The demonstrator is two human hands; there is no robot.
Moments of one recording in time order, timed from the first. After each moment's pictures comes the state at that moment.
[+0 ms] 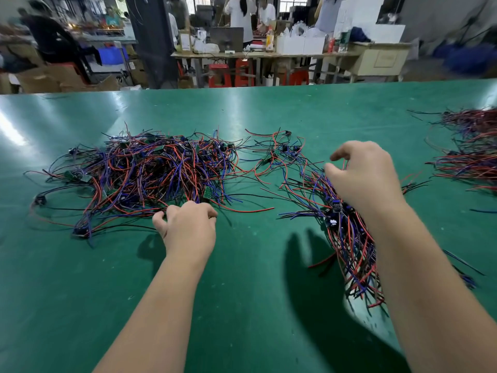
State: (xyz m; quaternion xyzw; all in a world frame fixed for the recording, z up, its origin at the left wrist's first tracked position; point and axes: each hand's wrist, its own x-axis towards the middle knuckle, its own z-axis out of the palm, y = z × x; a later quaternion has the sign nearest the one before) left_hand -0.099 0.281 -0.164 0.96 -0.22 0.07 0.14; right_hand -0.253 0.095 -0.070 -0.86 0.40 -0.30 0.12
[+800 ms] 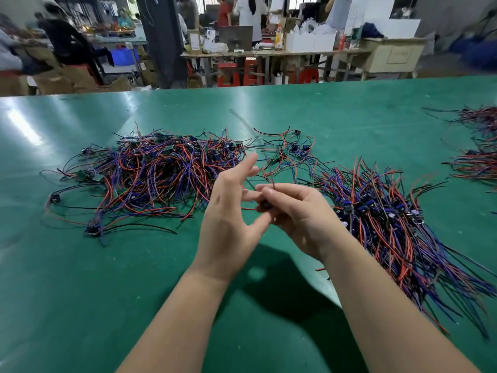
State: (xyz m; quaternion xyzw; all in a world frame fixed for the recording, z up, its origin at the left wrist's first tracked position) left_hand -0.142 0.274 -0.140 0.64 -0.49 0.17 0.57; right_hand -0.218 0.164 -0.120 -0.54 0.13 -0.20 0.81
